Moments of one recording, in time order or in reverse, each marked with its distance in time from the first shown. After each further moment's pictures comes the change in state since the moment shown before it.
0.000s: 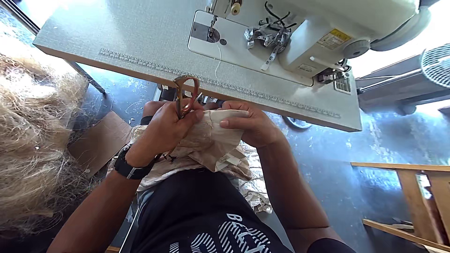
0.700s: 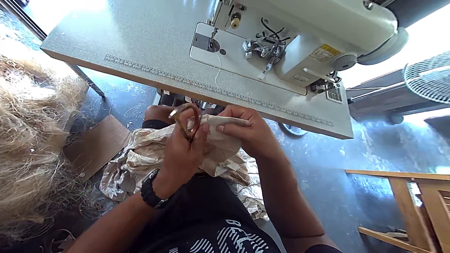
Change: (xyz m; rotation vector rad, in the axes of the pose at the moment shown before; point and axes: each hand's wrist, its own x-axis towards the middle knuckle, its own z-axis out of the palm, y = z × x) left_hand -0.020 -0.002 0.064 -0.132 0.371 -0.026; right_hand -0.004 -0.014 0.027 -0.319 0.187 -0.115
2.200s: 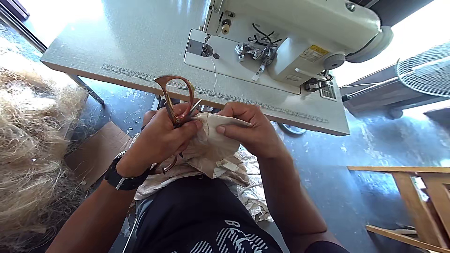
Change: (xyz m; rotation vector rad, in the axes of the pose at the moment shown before) left_hand 0.044 0.044 -0.048 -0.082 -0.431 -0.010; right_hand 0.001 -0.015 -0.009 0.036 -0.097 -0.179
